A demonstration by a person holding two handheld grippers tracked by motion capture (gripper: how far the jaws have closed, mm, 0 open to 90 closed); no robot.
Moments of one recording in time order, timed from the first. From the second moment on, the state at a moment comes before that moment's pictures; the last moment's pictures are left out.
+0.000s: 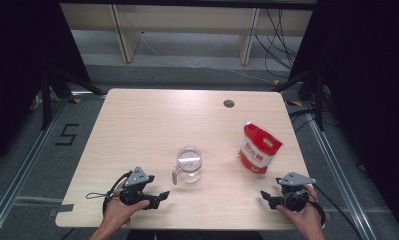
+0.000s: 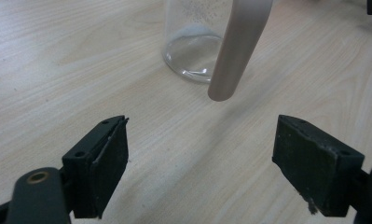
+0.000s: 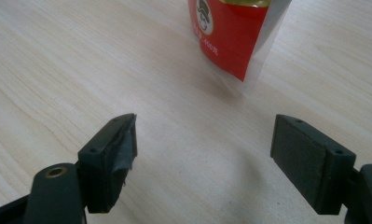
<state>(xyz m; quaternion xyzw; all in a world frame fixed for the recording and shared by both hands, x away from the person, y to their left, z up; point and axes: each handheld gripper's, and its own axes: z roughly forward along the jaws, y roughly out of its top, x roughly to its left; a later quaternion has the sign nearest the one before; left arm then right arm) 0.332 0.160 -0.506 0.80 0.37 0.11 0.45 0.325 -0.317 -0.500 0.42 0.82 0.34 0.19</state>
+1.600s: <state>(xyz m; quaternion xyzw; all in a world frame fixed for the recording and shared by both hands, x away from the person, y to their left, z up) 0.342 0.114 -0.490 0.78 0.35 0.18 0.49 0.326 -0.315 -0.501 0.40 0.83 0.33 0.19</state>
